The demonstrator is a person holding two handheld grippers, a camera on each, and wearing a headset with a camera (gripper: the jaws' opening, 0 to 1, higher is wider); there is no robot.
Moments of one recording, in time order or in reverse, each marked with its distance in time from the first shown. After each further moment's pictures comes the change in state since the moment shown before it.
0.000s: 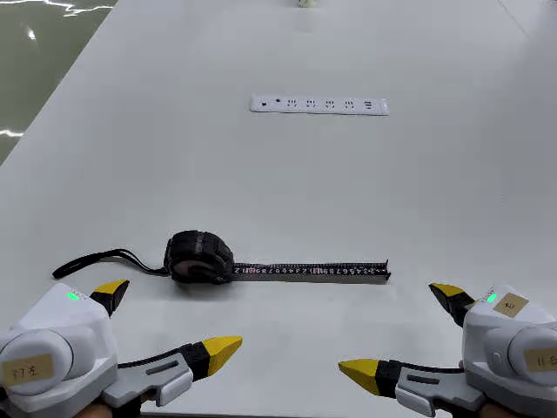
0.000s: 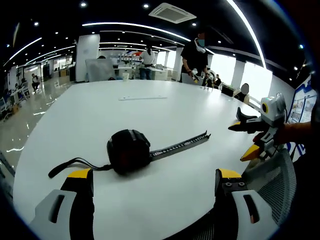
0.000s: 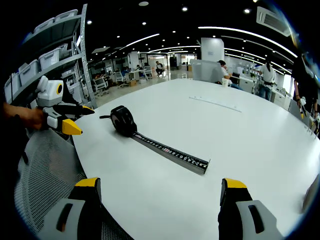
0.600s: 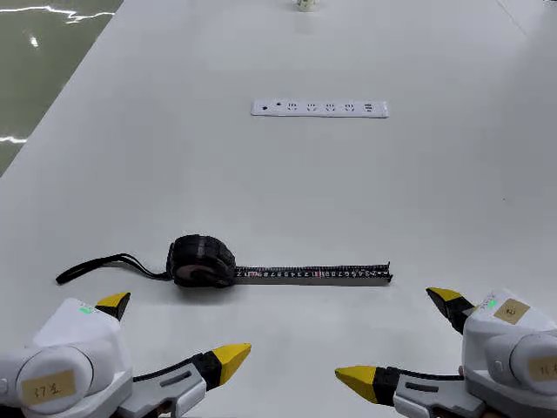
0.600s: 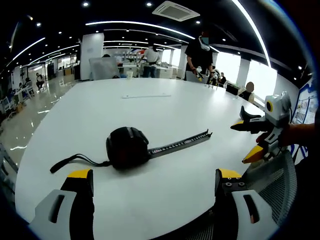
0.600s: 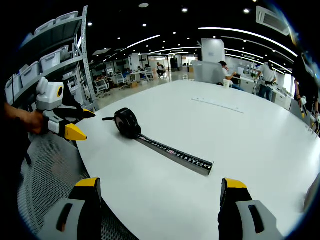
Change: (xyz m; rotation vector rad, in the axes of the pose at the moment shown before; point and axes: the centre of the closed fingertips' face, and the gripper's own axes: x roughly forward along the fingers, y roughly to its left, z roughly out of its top) left arm -0.002 -0.009 -0.003 -0.007 0.019 0.045; right arm -0.002 0.009 0.003 0.003 -0.011 0.014
